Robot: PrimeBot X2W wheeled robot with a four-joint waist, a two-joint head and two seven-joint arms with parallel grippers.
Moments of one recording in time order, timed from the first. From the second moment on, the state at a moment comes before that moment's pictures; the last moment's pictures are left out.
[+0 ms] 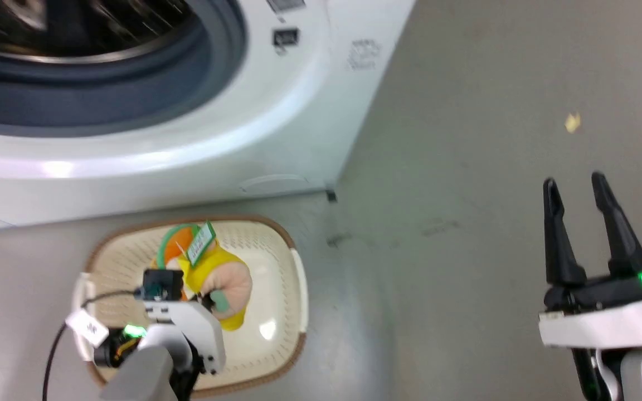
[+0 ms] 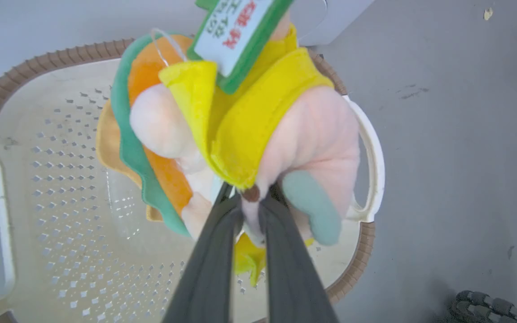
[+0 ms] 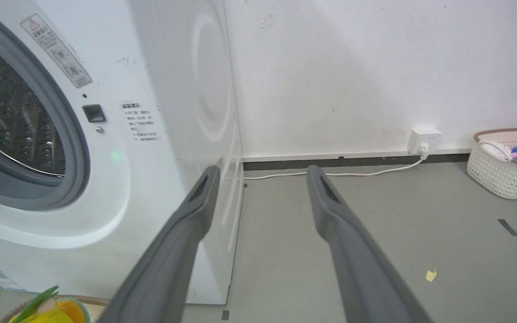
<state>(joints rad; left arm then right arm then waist) -0.61 0.16 -0.38 1.18 -0.46 -0.13 -0.18 -0.16 -0.05 -0.05 -0.07 0.21 0.13 -0.26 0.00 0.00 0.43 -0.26</state>
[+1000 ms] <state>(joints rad) -0.40 0.23 -0.14 0.11 -0.31 -0.03 -0.20 -0.09 -0.05 -0.05 -0.11 0.20 0.13 -0.26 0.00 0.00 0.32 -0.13</state>
